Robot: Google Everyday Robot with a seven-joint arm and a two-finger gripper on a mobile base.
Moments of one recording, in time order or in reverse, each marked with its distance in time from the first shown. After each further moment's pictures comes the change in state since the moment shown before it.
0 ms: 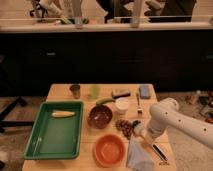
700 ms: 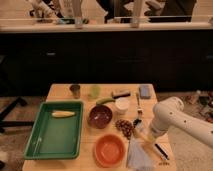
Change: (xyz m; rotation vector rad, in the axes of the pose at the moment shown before) arm 0.006 -0.002 -0.023 0.023 -0.046 -0.005
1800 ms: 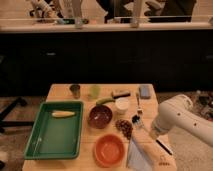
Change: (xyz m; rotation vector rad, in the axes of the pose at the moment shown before) arm -0.007 0.013 -0.054 0.068 -0.103 -0.126
